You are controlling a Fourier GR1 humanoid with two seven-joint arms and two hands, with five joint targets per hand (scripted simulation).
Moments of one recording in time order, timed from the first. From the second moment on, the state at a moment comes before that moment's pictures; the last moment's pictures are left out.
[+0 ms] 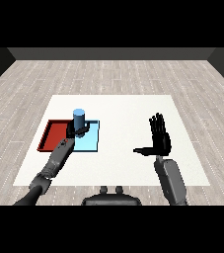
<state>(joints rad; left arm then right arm) -0.66 0.26 -0.23 -0.64 0.24 0.51 -0.33 -0.14 -0.17 0.12 -1.75 -0.35 -0.11 -0.23</state>
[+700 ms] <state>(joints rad) -0.82 0.16 -0.18 -0.13 0.18 0.51 -0.29 -0.21 -0.15 0.05 -1.55 -0.38 -0.07 -0.28</state>
